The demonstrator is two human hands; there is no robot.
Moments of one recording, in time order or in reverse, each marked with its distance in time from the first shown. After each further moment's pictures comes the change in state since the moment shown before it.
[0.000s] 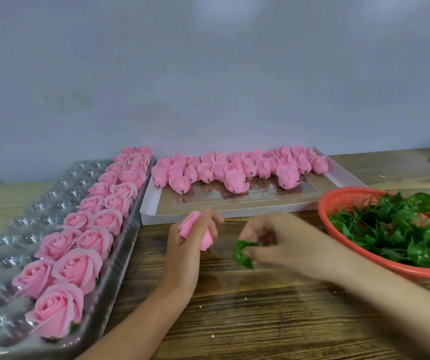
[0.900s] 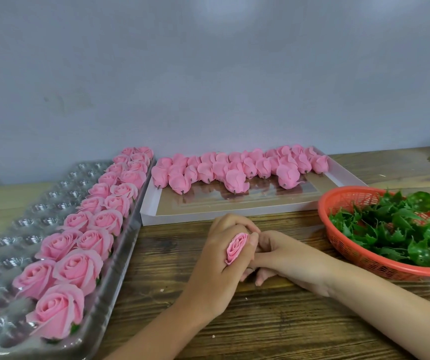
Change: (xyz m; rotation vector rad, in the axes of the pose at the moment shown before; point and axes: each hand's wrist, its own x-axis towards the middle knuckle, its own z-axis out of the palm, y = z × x) left_hand -0.020 0.012 0.025 0.375 -0.301 0.323; right_hand 0.006 0.021 0.021 0.598 -0.179 0.127
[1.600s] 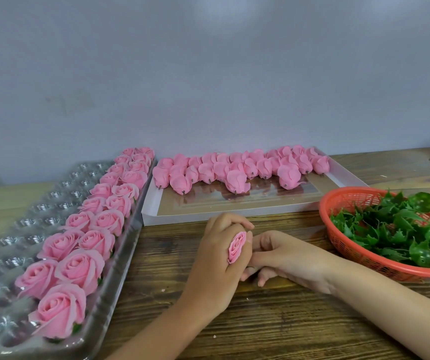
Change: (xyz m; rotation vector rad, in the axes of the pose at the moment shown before) left_hand 0.001 -0.008 0.000 0.210 0.032 0.023; right_hand 0.005 0.005 -0.008 0.073 -0.057 0.062
